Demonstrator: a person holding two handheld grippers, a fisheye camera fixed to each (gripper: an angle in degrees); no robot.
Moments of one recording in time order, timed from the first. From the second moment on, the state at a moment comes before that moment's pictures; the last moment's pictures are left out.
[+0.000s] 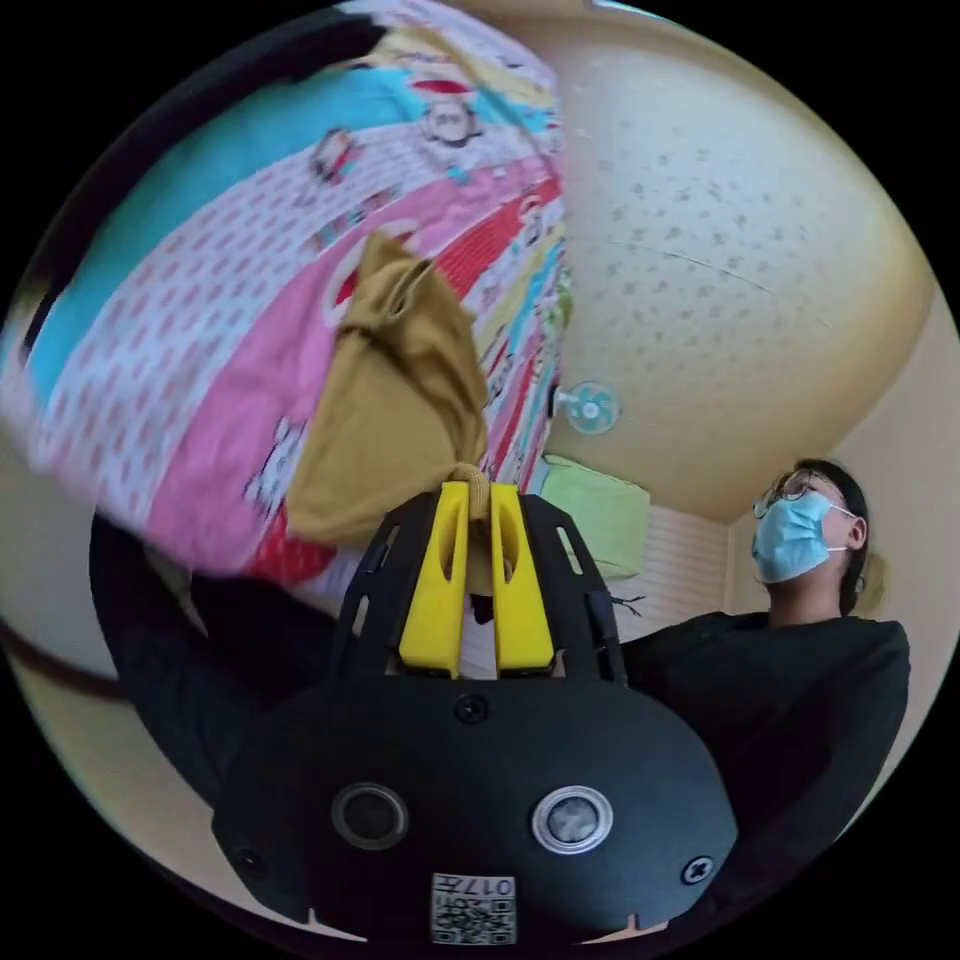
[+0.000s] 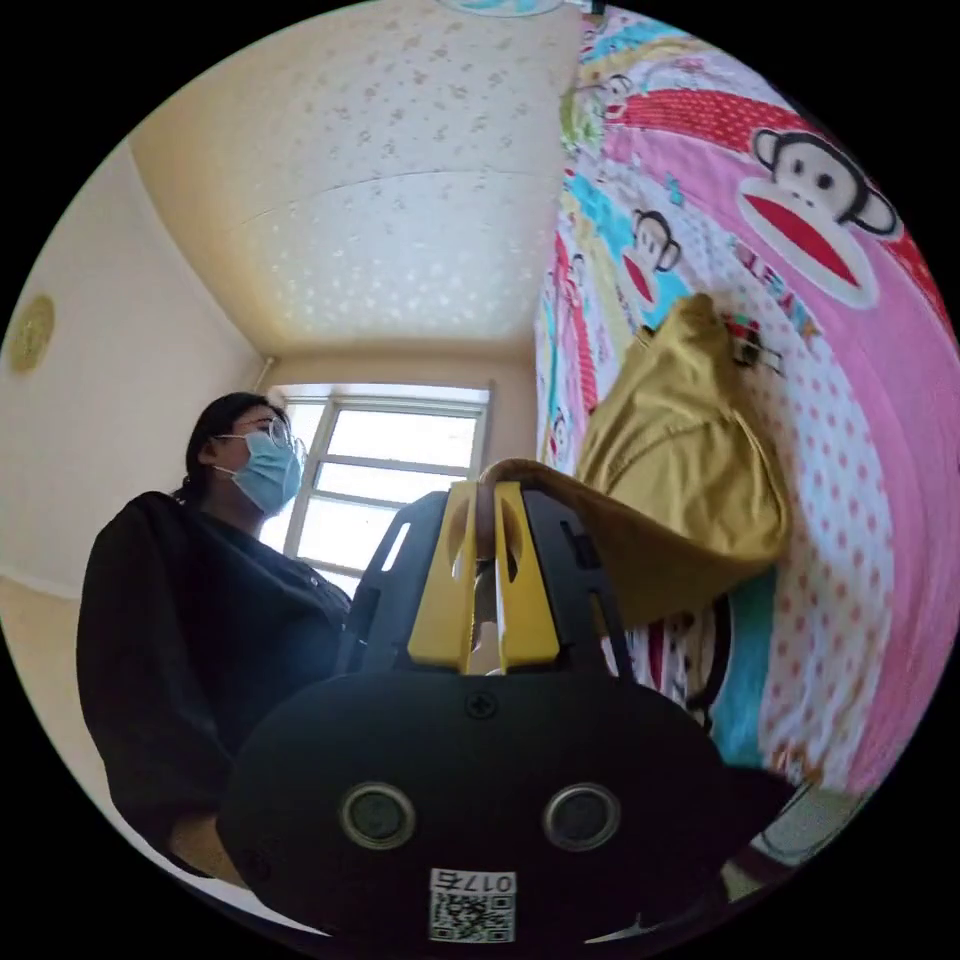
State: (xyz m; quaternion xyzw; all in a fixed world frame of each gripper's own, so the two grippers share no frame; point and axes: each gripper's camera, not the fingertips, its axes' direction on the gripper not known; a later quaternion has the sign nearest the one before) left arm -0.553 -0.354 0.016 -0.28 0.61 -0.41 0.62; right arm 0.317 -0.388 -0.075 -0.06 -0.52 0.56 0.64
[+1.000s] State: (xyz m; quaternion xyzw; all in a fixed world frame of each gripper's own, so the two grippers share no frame) left arm -0.369 -0.467 -0.036 -0.22 0.58 -0.17 0.77; right arm 0.238 -0.444 0.087 -0.38 -0.05 0.36 0.85
